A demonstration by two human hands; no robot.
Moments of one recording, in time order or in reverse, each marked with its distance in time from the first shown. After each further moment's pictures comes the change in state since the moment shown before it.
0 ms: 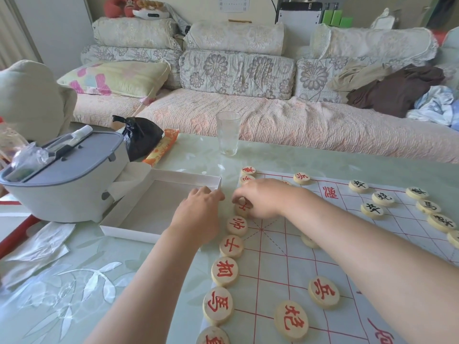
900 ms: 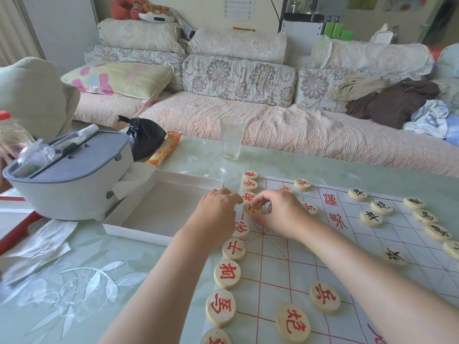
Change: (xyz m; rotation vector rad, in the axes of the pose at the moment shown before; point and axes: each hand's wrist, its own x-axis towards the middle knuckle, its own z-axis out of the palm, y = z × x) left_hand 0.002 0.016 0.001 -0.177 0.047 0.128; right_hand -0.029 0.008 0.041 0.651 0.360 0.318
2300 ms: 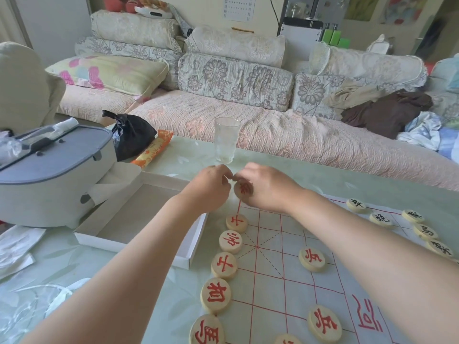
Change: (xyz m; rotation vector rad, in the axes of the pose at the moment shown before) left_hand 0.088 -0.031 0.004 -0.210 0.098 -0.030; right_hand 0.076 -0.014 -0.021 -0.357 -0.005 -0.388
